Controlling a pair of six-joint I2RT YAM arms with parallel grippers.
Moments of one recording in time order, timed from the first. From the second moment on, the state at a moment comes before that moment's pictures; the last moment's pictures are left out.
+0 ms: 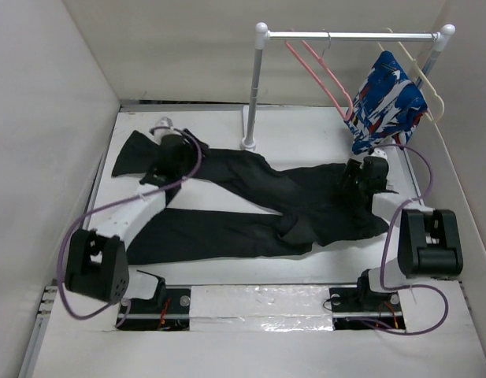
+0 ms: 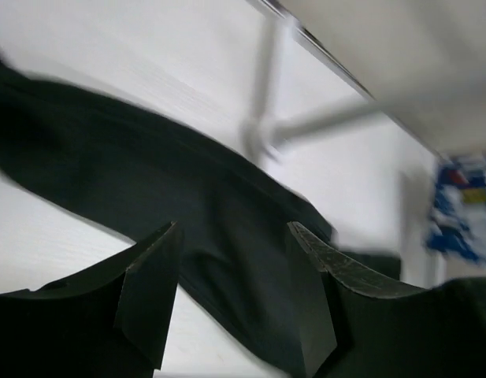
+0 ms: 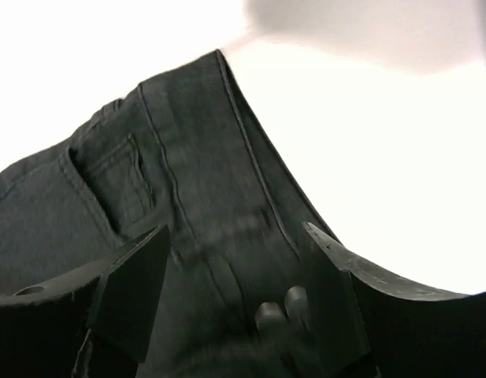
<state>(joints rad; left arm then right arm) -0.21 1.39 0.95 -0.02 -0.14 -0.80 -0.03 1.44 0.63 0.19 0.08 0.35</state>
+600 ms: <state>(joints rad) -0.78 1.29 0.53 0.21 -0.38 -0.85 -0.19 1.71 0.79 0.22 -0.32 0.36</state>
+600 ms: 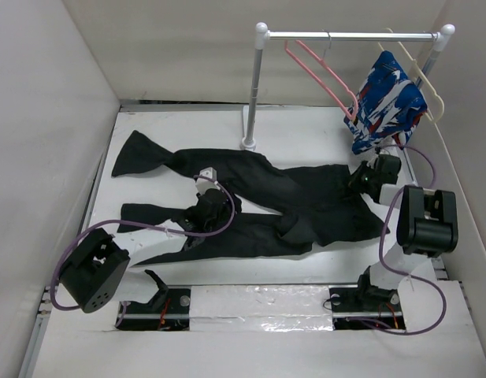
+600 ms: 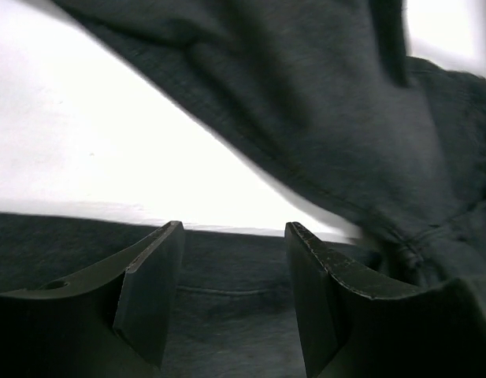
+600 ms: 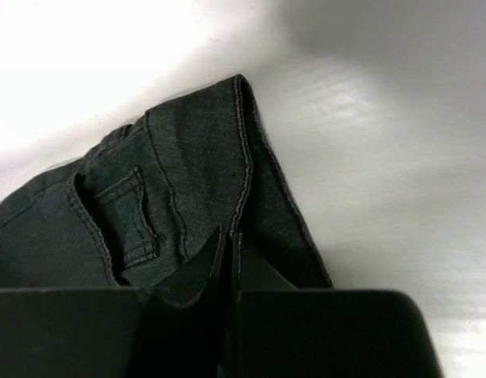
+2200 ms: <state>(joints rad) 0.16 1.59 0.55 0.45 -0.14 -1.15 0.50 0.92 0.31 0.23 -0.13 0.27</state>
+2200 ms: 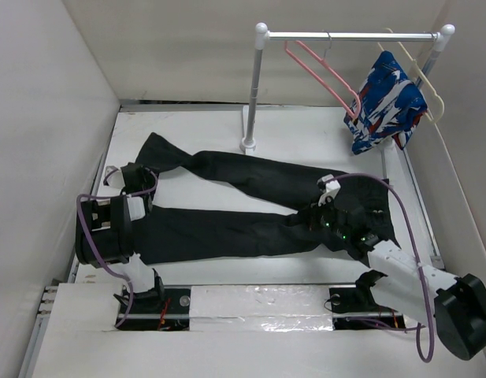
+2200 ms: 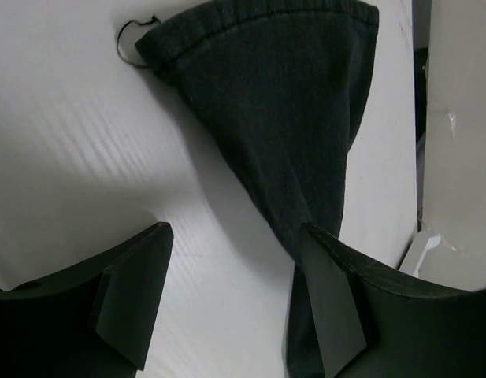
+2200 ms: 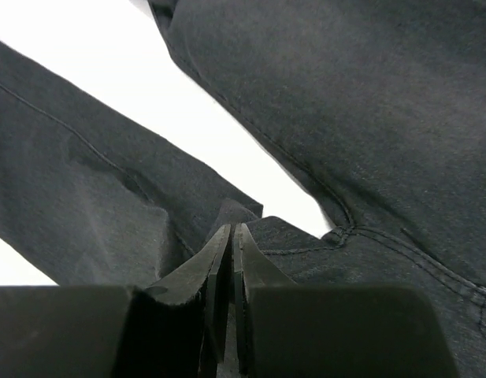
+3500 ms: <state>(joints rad) 0.00 0.91 0.62 -0.04 -0.34 -1.06 0.51 0.73 0.31 0.18 -0.08 0.26</state>
